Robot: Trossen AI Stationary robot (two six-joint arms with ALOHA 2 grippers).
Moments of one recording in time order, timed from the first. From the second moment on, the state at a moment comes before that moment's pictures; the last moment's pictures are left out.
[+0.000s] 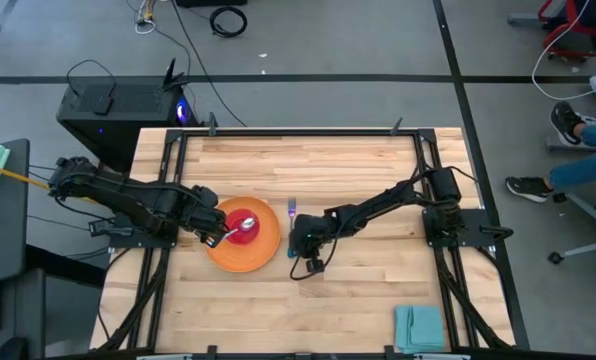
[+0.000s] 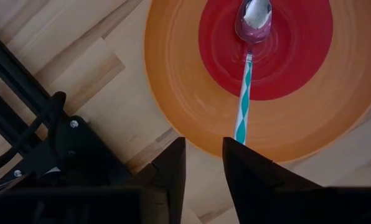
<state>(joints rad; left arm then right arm) -0.27 1.18 1.04 -1.34 -0.18 -1.16 0.11 2.04 1.14 -0.04 -0.15 0.02</state>
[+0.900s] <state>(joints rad) -0.27 1.18 1.04 -1.25 -0.37 -0.90 0.10 1.68 1.14 -0.32 -0.03 -0.07</state>
